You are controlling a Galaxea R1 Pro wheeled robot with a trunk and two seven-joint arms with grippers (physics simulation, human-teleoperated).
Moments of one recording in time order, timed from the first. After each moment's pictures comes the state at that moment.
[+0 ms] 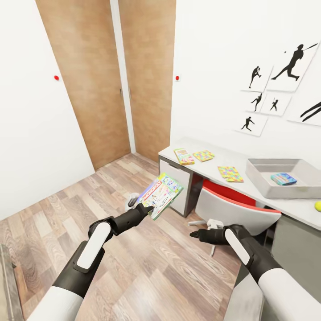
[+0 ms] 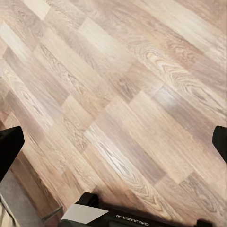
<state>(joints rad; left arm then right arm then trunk) -0.55 -0.03 -0.20 -1.25 1.12 0.65 0.01 -0.68 -0.17 0.27 -0.83 -0.58 0.79 0.16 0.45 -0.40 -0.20</state>
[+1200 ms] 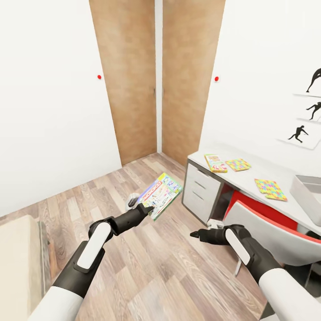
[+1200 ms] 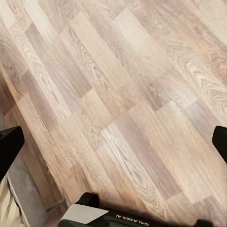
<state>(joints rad) -0.55 -0.03 -0.20 -1.25 1.12 0.65 0.01 -0.68 -0.17 0.27 -0.83 -0.58 0.79 0.16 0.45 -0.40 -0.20</state>
